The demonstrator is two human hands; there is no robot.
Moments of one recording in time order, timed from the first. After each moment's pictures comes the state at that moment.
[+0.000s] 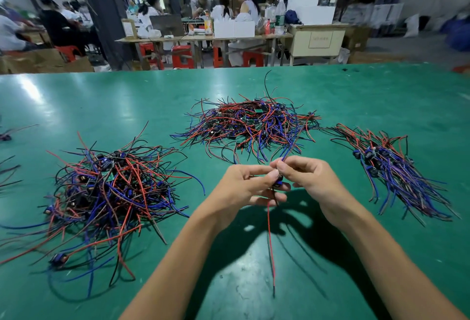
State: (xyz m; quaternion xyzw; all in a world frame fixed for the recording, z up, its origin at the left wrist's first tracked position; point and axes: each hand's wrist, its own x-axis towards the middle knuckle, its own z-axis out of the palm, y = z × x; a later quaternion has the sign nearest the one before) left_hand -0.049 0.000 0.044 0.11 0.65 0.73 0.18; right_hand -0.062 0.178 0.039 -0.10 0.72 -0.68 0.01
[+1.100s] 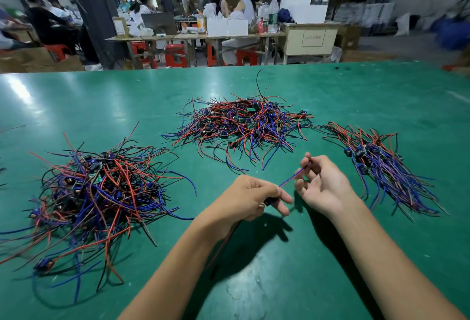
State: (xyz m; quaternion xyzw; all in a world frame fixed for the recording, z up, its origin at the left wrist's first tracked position) left_hand -0.048 0.020 0.039 0.11 0.73 0.63 0.23; right_hand -0.079 0.193 0.036 0.24 0.44 -0.86 0.04
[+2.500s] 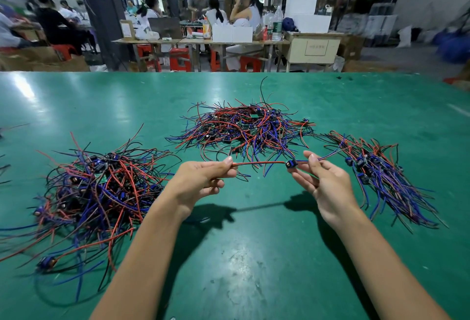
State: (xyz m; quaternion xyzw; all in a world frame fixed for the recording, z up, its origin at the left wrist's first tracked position) left_hand -0.066 -0.049 0.056 -0.05 0.67 0.73 0.09; right_hand -0.075 0.197 0.035 0.10 0.52 -0.84 -0.07
